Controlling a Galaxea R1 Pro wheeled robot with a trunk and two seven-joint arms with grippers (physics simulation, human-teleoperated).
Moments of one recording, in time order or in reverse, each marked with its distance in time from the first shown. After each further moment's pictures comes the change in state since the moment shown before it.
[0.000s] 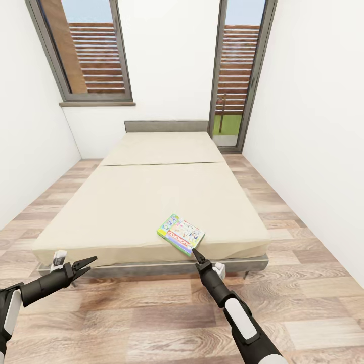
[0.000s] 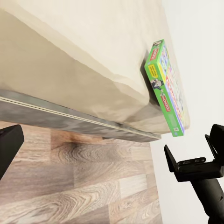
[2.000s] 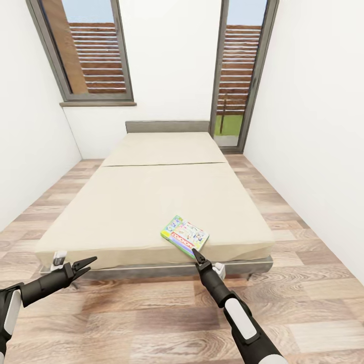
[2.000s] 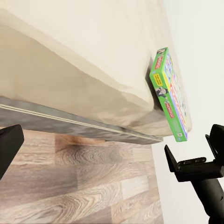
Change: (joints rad) left arm 0.000 0.000 0.000 0.000 -0.001 0.000 0.001; right arm 0.000 0.000 0.001 0.000 0.000 0.000 -0.001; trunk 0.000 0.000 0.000
